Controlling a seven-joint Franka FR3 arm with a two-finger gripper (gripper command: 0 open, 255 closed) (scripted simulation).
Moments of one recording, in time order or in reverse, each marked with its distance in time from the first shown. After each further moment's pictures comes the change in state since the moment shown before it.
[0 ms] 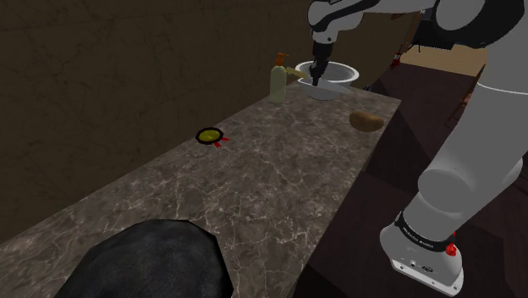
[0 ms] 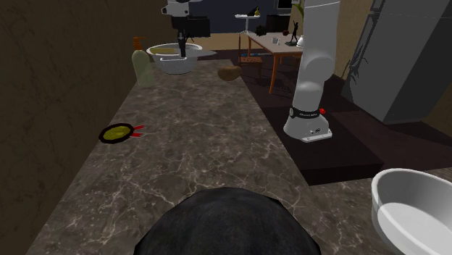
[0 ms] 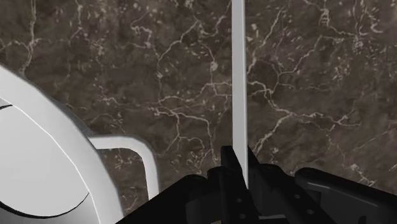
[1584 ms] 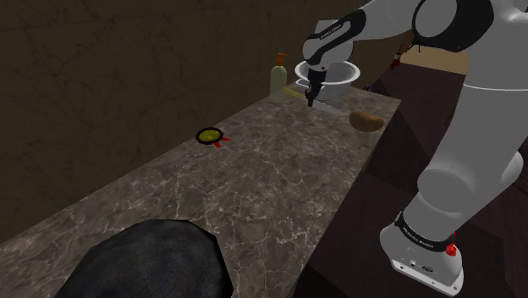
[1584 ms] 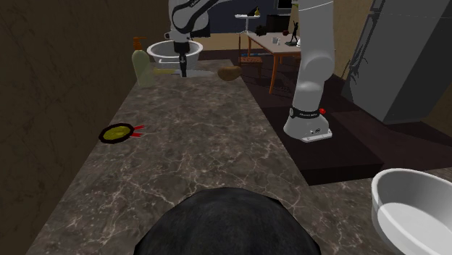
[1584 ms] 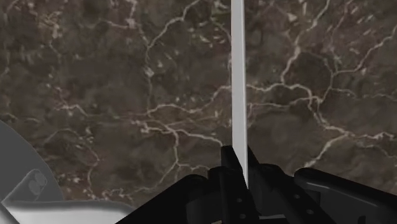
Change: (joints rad) arm -0.008 0.105 0.006 -0.138 0.023 0.261 -0.037
